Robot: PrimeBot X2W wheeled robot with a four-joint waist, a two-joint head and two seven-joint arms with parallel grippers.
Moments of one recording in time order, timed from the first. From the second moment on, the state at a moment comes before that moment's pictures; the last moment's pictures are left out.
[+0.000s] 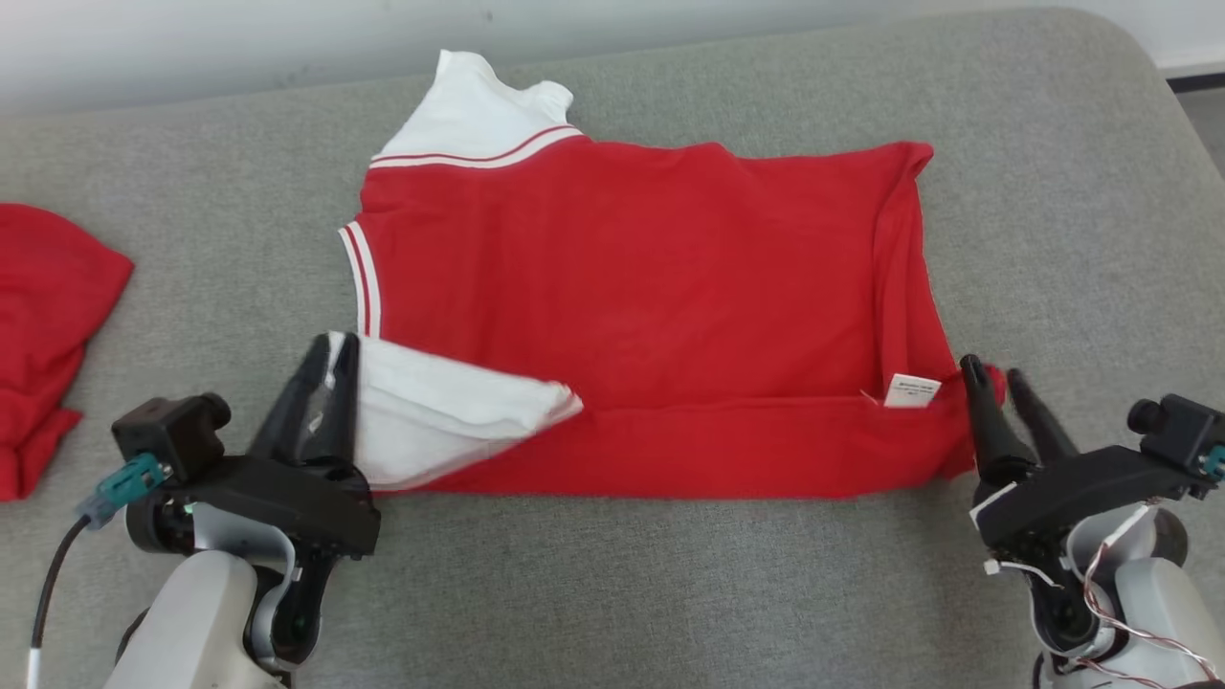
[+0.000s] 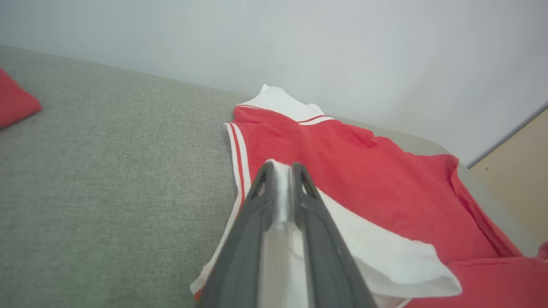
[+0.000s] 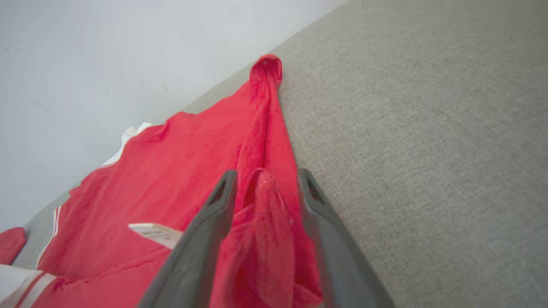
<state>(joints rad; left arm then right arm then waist) -0.46 0.25 -0.28 0.40 -0.67 -0.07 -0.19 -0.32 -0.14 -0.04 0.31 0.64 0.13 0.12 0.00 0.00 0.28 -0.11</state>
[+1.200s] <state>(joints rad) -0.35 0.23 -0.31 0.52 -0.67 -0.12 -0.24 -0.26 -0.21 0.13 0.47 0.59 0.13 -0.03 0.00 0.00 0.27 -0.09</state>
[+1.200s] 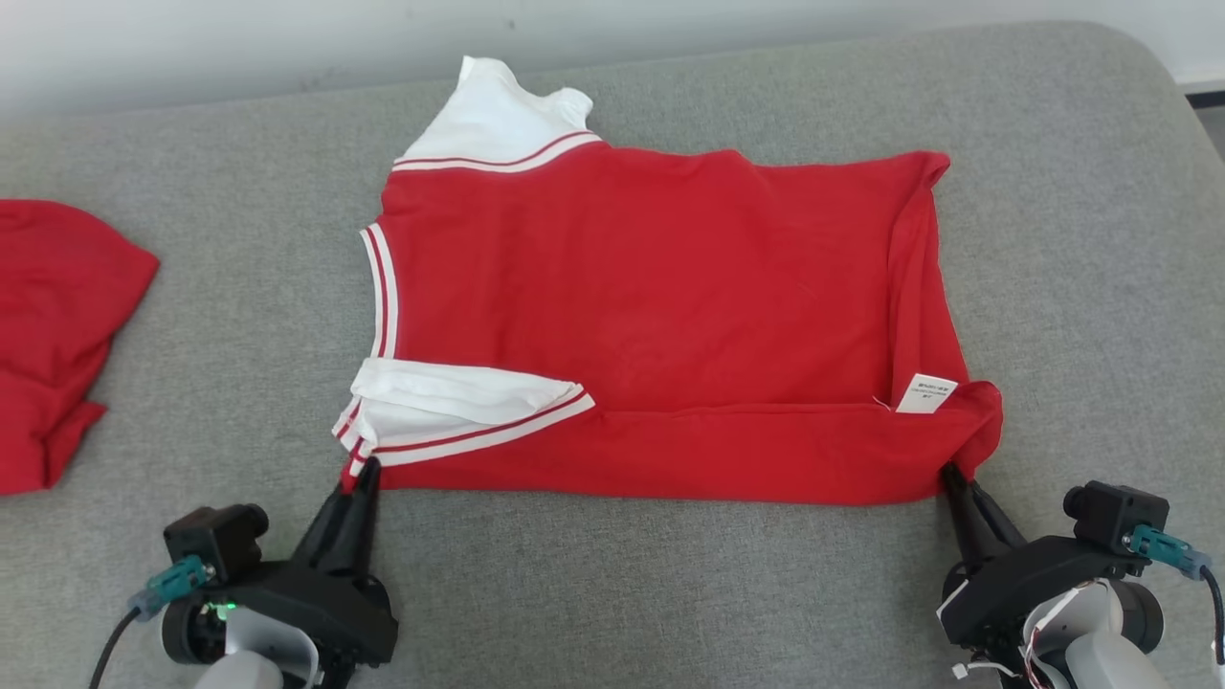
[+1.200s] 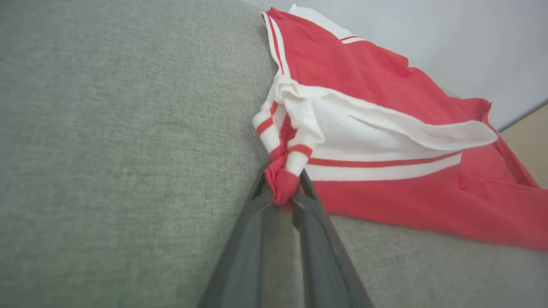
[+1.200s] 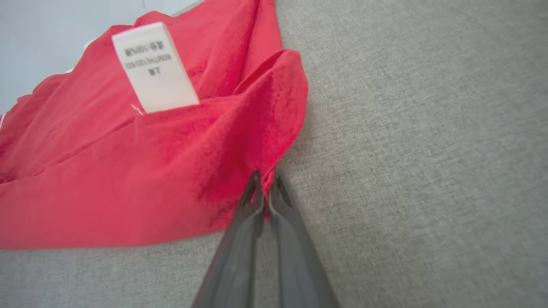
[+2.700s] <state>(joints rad) 0.00 0.14 -0.04 0.13 -0.47 -0.06 -0.26 0.02 -0.23 0.03 0.06 0.41 0.13 -0.17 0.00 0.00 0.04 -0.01</state>
